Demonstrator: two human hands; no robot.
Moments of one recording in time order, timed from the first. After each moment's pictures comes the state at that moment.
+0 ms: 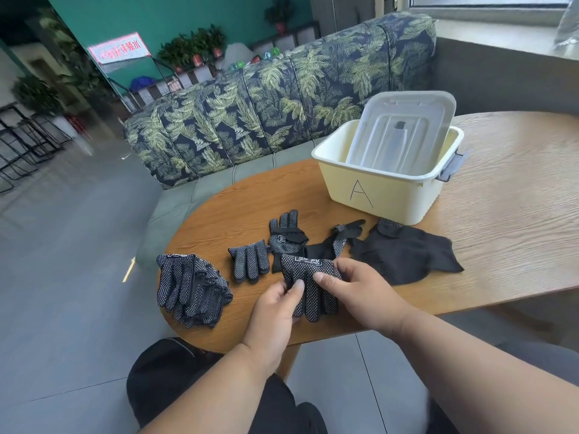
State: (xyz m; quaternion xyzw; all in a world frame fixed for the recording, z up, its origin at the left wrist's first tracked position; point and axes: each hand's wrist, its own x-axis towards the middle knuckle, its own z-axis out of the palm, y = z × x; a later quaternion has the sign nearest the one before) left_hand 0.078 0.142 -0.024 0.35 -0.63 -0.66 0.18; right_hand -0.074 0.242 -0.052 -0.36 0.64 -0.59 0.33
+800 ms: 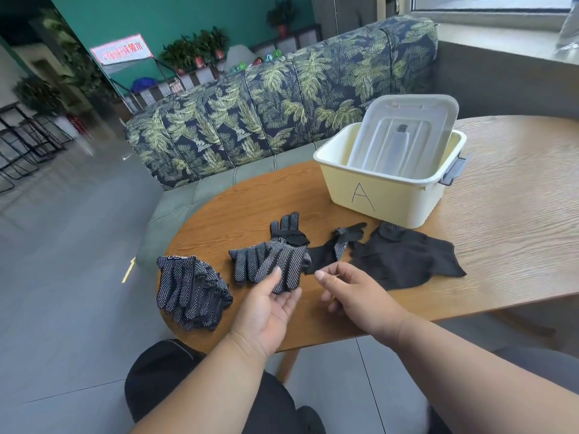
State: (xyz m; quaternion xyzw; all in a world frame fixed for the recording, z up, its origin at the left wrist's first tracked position) left_hand 0.062 0.113 -0.017 0.40 -0.31 -0.82 0.26; right_hand -0.067 0.237 -0.053 -0.29 0.62 -0.62 0.39
